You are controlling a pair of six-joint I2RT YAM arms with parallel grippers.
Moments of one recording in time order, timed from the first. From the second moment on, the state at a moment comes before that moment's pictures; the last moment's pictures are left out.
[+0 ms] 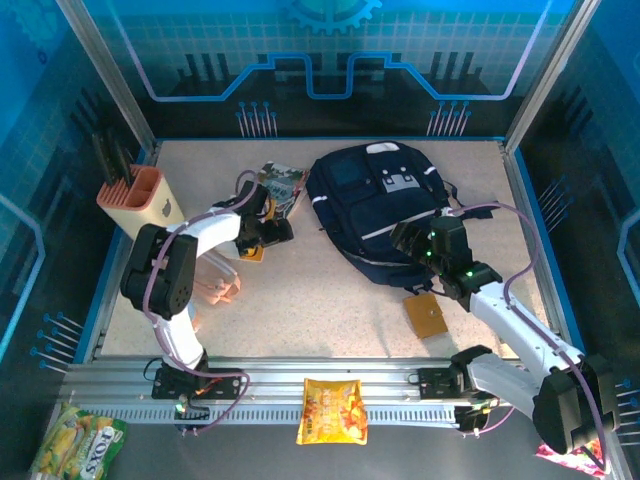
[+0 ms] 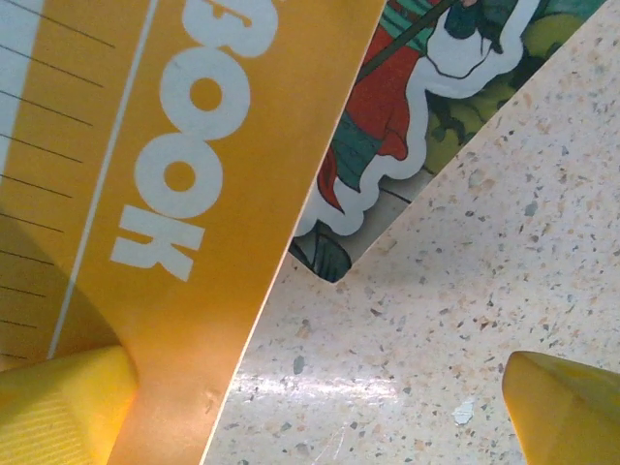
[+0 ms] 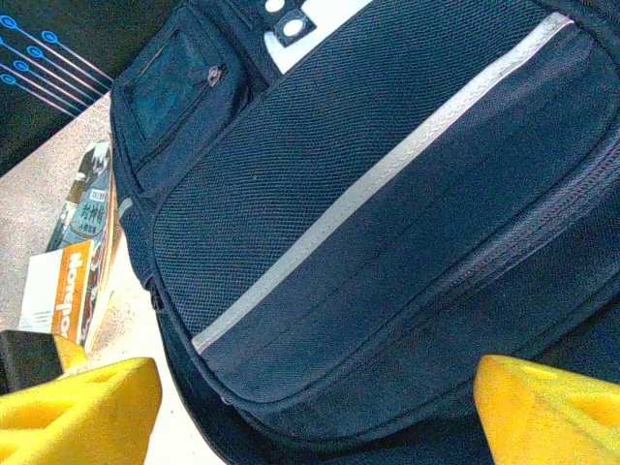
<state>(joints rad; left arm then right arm) -0.25 1.81 1.10 -0.48 0.11 -0.59 0.34 1.01 0.62 -0.23 0.06 0.74</state>
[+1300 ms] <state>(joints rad) -0.26 1.50 0.98 -0.57 0.33 -0.77 0.70 1.51 1.00 -0.23 0.01 0.64</state>
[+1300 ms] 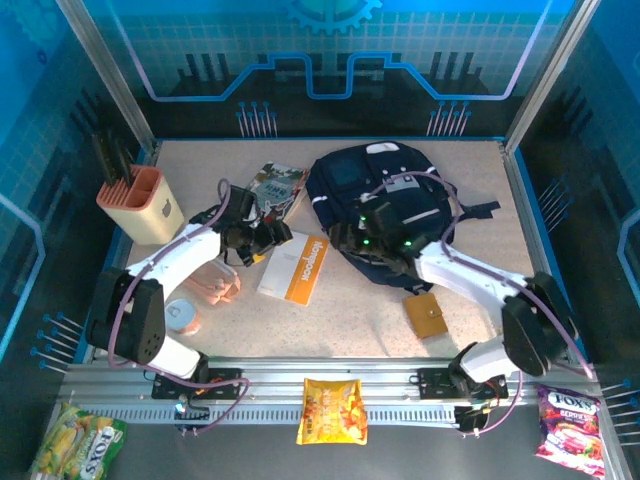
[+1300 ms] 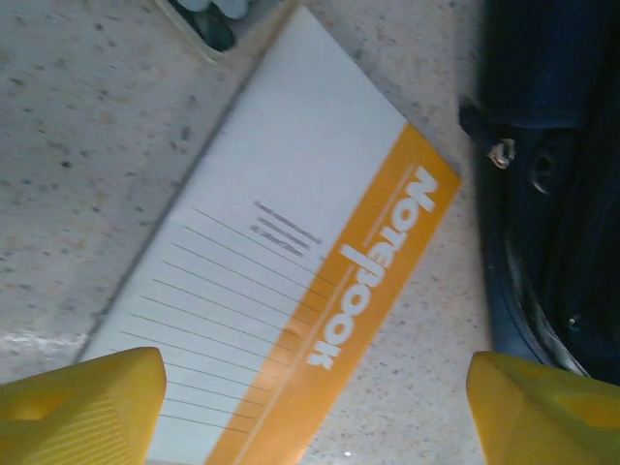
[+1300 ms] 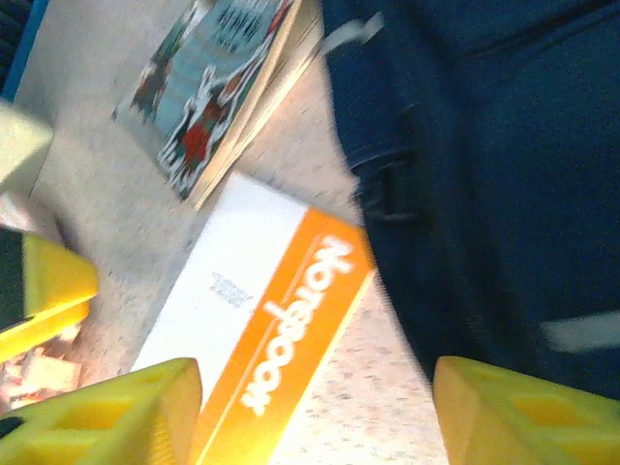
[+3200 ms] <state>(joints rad) -0.22 1.55 0.74 -0.44 0.50 -0.76 0.77 1.99 1.31 -0.47 -0.16 0.65</state>
